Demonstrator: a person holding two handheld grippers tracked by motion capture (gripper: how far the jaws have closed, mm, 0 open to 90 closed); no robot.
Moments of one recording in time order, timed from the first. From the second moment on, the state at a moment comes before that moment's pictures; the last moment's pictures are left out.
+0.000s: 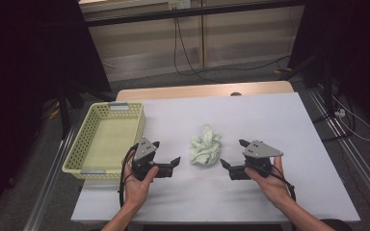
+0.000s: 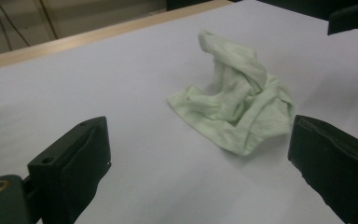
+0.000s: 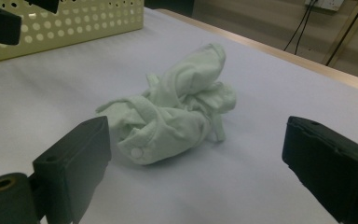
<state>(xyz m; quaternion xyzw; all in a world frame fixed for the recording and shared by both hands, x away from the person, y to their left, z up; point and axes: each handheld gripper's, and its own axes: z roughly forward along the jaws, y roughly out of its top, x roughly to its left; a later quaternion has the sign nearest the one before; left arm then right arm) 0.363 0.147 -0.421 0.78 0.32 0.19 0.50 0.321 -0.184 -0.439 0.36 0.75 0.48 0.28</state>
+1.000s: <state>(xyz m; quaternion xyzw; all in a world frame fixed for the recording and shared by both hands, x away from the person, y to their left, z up) 0.373 0.134 -0.435 0.80 0.30 0.16 0.49 0.349 -0.145 -0.452 0.33 0.81 0.44 0.19</state>
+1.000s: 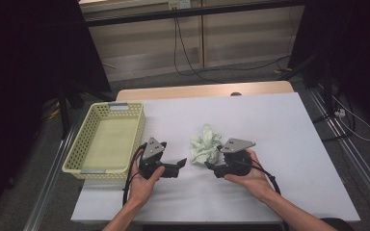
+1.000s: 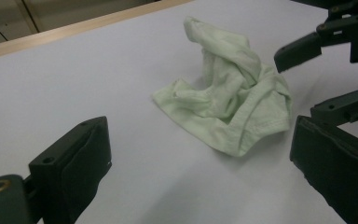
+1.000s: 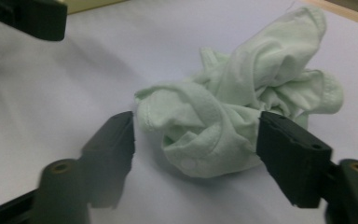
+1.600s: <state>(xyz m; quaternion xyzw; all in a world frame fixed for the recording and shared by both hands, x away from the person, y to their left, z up) 0.374 0.117 -0.445 0.83 0.28 0.15 0.47 0.358 -0.139 -0.463 0.31 0.83 0.41 0.22</state>
